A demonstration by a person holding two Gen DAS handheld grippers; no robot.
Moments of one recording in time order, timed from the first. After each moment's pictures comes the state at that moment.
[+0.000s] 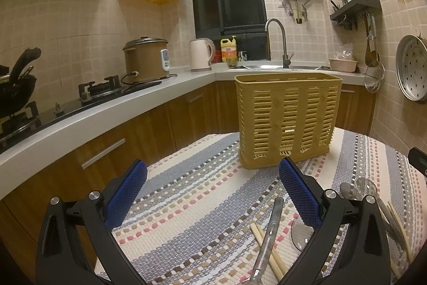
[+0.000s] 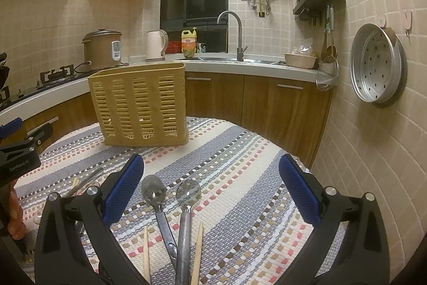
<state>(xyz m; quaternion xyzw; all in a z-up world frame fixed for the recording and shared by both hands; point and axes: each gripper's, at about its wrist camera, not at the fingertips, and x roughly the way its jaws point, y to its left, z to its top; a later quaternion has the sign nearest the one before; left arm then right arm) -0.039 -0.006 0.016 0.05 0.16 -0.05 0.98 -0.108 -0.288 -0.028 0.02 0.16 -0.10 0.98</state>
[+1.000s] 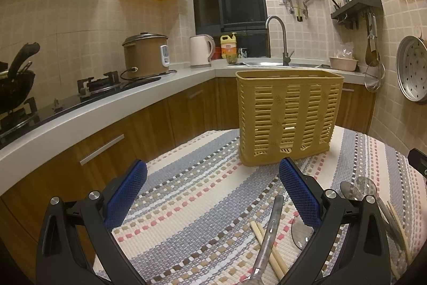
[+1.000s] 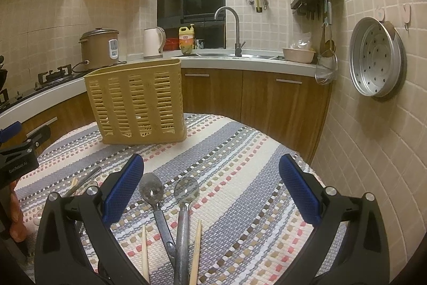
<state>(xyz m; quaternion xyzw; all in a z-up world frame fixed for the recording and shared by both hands) -0.036 -0.003 0.014 0.05 0.17 -0.05 0.98 -0.105 -0.292 -0.030 0.03 0.17 -0.10 0.98</state>
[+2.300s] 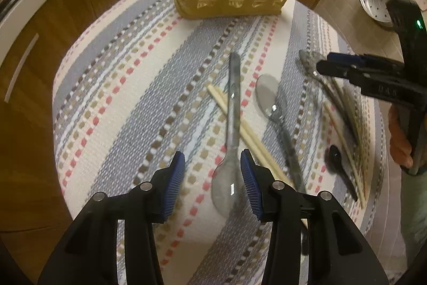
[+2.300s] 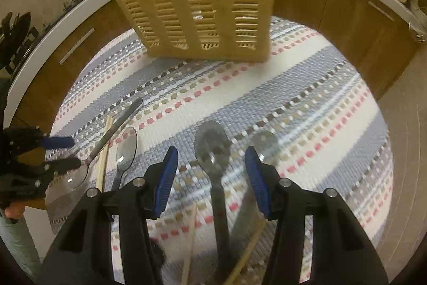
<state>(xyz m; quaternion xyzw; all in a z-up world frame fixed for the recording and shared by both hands) 0.008 0.013 -0.030 0.08 0.56 -0.24 0.79 0.013 -0.255 -0.052 0.02 0.50 0.10 0.86</state>
